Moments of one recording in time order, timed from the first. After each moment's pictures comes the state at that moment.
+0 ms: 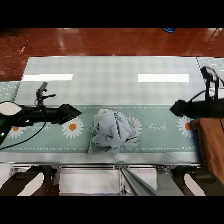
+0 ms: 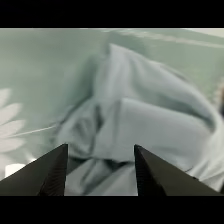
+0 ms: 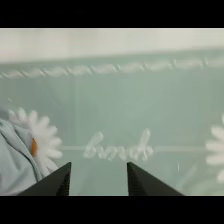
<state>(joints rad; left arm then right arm) 0.03 -0.97 0.57 0.61 -1.07 -1.27 0.01 -0.77 0.80 -1.33 1.22 1.68</state>
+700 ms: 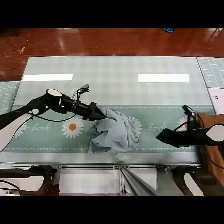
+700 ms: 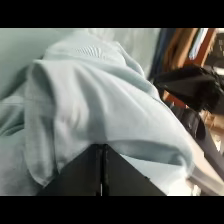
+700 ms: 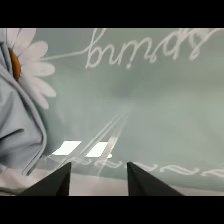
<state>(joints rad) -0.22 -1.57 0.87 0.32 -1.30 -0.99 -0.04 -0.65 0.36 -1.05 1.20 1.63</state>
